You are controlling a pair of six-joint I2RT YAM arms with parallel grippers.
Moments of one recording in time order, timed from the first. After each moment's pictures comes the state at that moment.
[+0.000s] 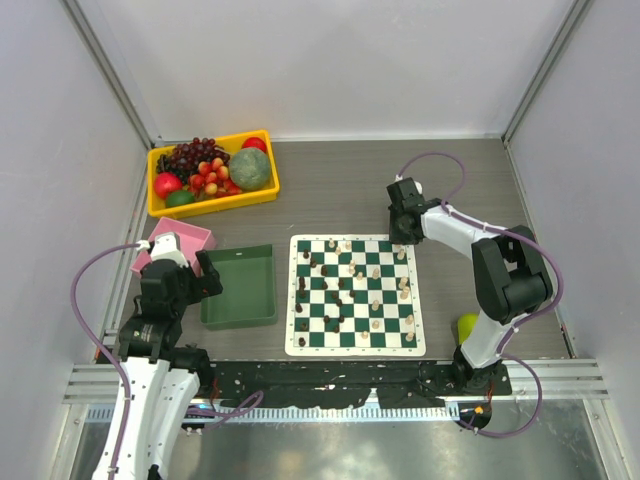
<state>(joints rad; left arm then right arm) -0.06 0.45 0.58 -0.71 -0.13 -0.30 0.36 1.74 1.10 -0.43 0.20 0.36</state>
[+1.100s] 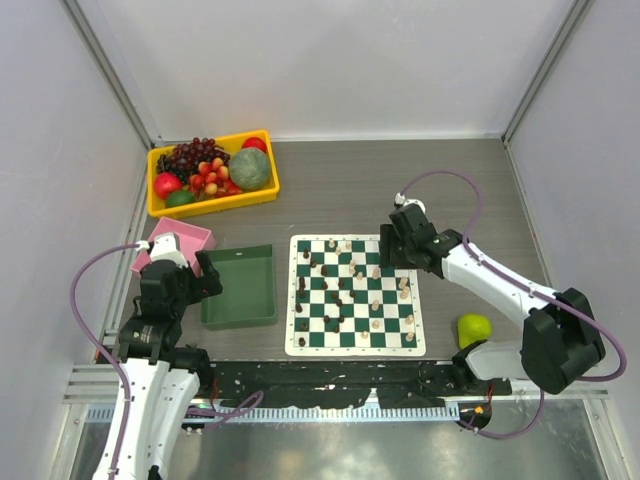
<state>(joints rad) -0.06 0.45 0.58 -0.71 -0.13 -0.30 0.53 1.31 0.87 -0.50 0.16 0.48</state>
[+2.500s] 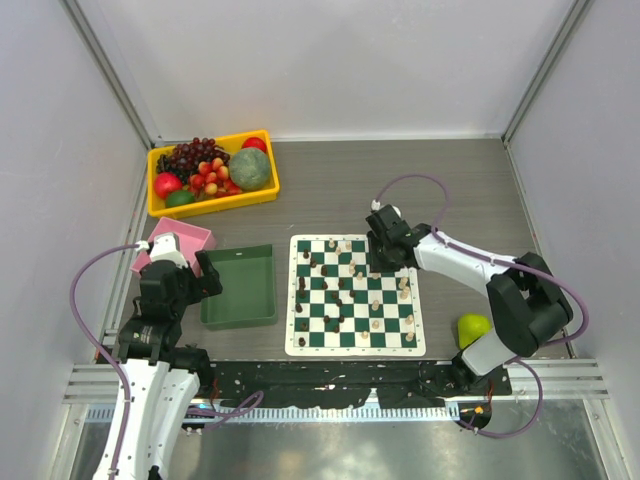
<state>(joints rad) -0.06 0.44 0.58 -0.71 -0.13 -0.30 0.60 1.54 0.93 -0.47 0.11 0.49</state>
